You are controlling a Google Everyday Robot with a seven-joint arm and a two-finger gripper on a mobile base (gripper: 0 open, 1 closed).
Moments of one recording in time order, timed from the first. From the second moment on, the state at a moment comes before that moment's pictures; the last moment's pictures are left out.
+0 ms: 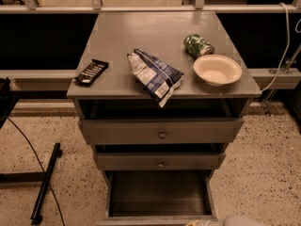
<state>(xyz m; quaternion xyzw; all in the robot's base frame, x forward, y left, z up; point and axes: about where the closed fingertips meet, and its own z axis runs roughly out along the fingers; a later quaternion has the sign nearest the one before) 0.345 -0.141 0.275 -0.62 0.70 0.18 0.30</state>
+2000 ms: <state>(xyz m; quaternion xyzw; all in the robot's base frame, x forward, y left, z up) 0.415 -0.211 0.170 -0.63 0.68 0.13 0.35</state>
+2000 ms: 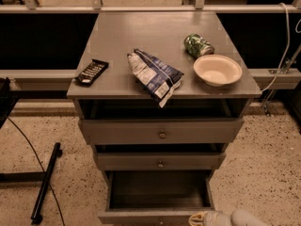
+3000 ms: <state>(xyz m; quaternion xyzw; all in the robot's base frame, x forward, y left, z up) 0.470 -0.199 0.165 -0.62 0.67 0.11 0.40</state>
